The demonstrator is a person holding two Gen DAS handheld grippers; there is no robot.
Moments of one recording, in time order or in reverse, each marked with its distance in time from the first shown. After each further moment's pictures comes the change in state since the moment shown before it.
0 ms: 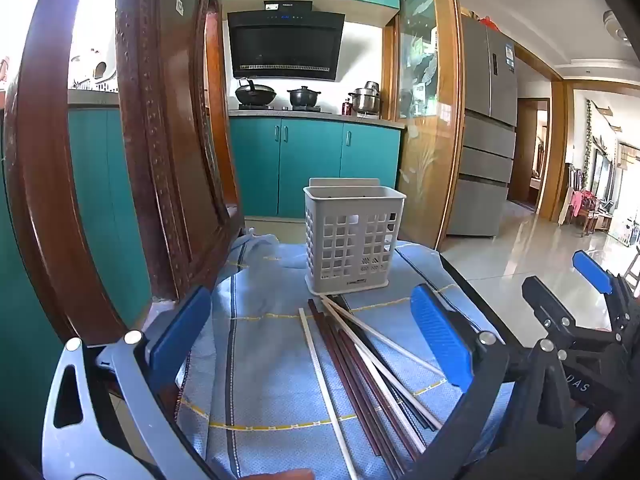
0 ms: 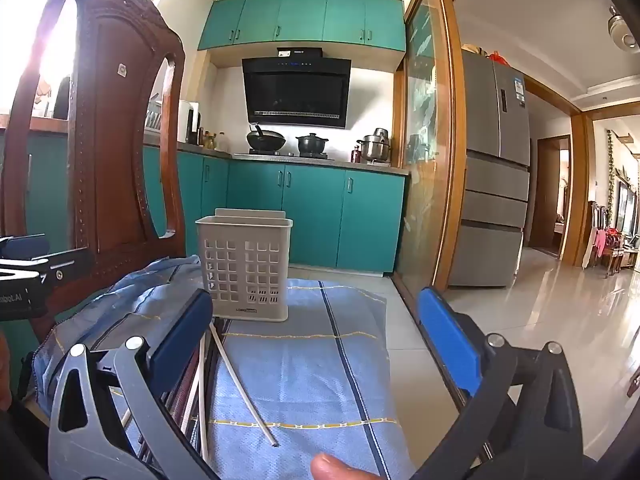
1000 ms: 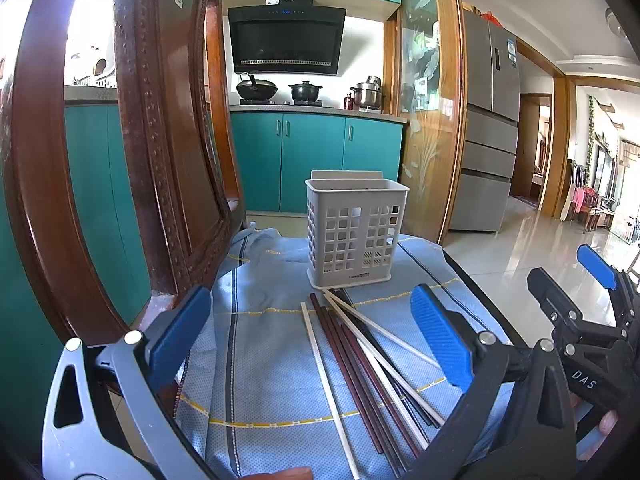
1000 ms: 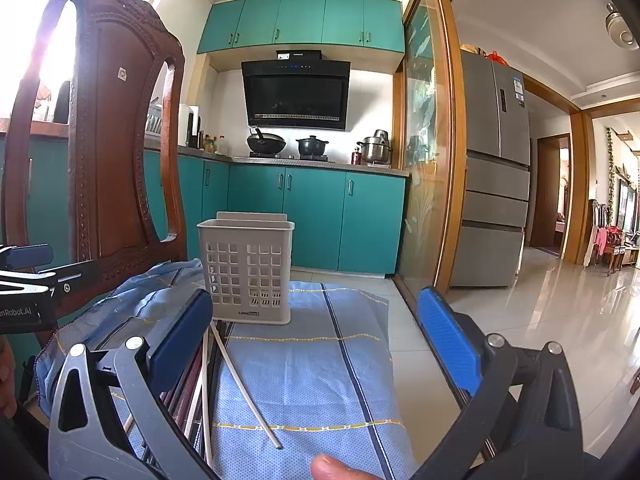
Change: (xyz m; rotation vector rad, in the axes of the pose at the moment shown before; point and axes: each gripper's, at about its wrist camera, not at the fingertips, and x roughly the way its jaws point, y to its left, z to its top) left arm 0.007 0.001 -0.004 0.001 0.017 0.006; right arm -0.003 0.001 0.001 0.021 -0.013 0.007
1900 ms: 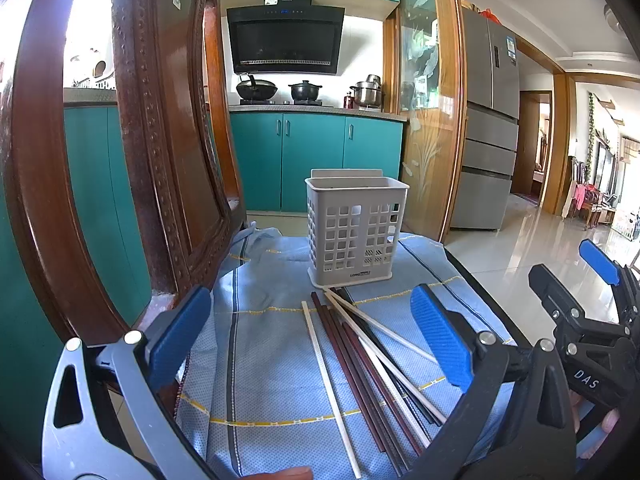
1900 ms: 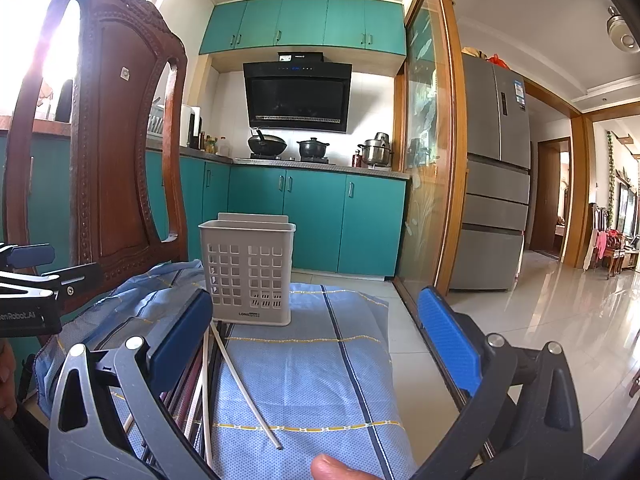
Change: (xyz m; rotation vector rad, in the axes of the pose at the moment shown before) left arm 0.001 0.000 -0.002 0.006 0.004 0.003; right arm -0.003 0.001 0.000 -0.007 -0.010 -0.001
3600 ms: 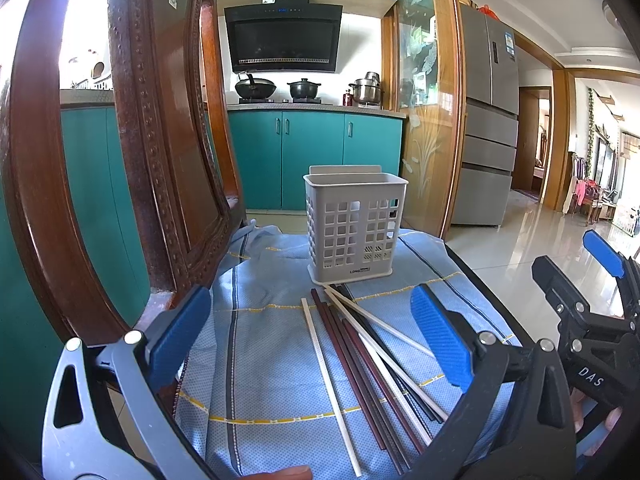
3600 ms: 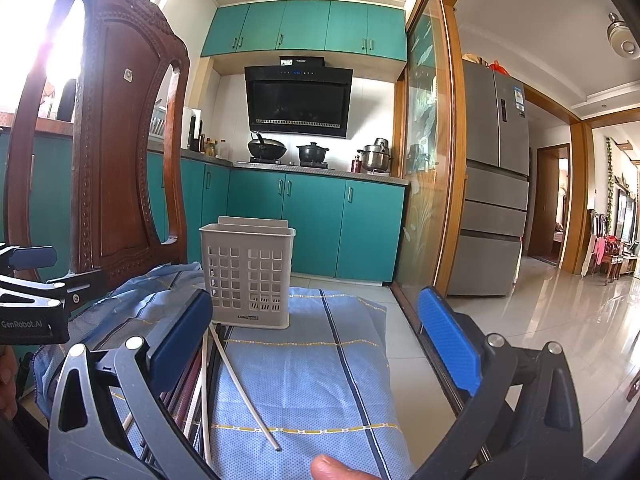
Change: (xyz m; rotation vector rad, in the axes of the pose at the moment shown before) left arm 0.004 0.000 0.000 0.015 0.006 0.004; right arm -0.002 0.000 0.003 -0.013 -0.012 -0.007
